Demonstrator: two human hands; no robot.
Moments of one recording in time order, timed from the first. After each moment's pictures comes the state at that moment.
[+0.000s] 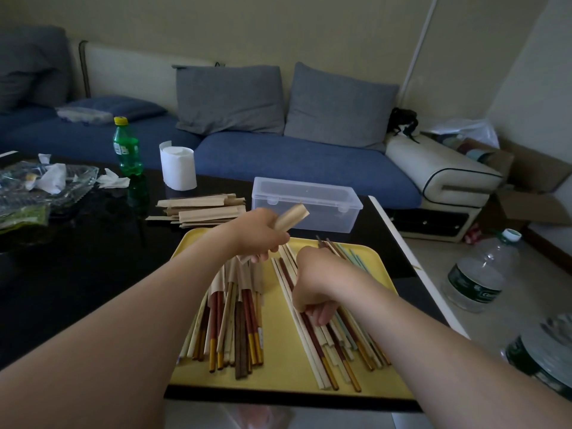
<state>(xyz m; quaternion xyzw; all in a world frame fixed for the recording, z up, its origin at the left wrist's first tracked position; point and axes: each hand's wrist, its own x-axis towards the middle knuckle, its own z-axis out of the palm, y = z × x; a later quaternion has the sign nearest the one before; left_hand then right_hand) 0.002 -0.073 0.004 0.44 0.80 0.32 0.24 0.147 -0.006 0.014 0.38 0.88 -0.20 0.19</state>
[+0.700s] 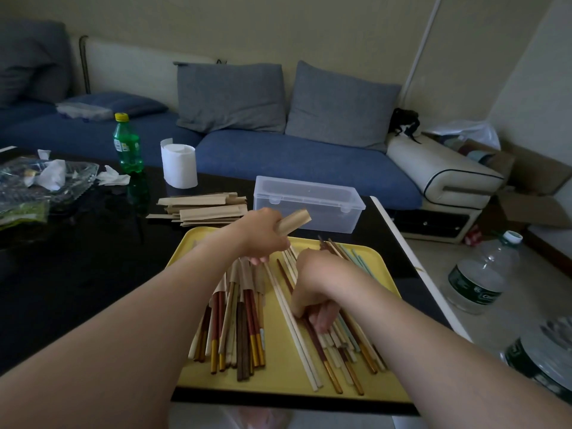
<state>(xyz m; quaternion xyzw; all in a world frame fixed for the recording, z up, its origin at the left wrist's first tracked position) -0.007 -0.064 -0.006 0.44 0.83 0.27 0.21 0.135 -0.008 0.019 0.41 0.84 -0.19 0.29</state>
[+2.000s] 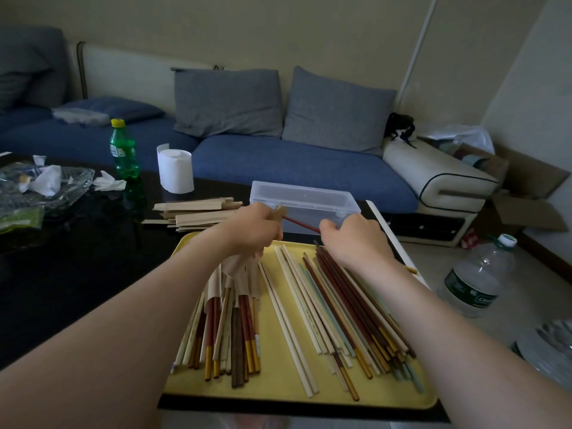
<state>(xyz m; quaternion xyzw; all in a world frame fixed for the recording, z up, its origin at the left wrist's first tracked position) -0.003 -0.071 0.009 0.41 0.81 0.37 0.21 0.157 0.060 0.024 0.43 0.87 -0.18 -0.15</state>
